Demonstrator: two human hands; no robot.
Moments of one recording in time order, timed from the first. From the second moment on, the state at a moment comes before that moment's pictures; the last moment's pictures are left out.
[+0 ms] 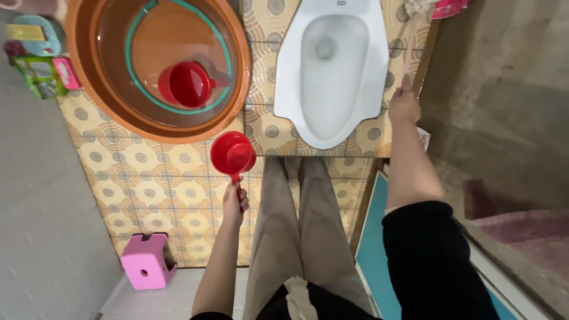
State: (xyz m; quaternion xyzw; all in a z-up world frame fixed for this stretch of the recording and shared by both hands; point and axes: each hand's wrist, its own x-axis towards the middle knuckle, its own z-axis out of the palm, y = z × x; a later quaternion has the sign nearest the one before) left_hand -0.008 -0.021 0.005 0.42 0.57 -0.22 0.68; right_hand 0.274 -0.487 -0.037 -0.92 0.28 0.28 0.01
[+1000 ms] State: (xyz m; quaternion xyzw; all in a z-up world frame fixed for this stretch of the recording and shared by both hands) left_hand -0.012 -0.047 0.020 0.34 0.61 -0.15 0.70; right_hand 0.294 -0.332 -0.055 -0.94 0.12 0.30 -0.02
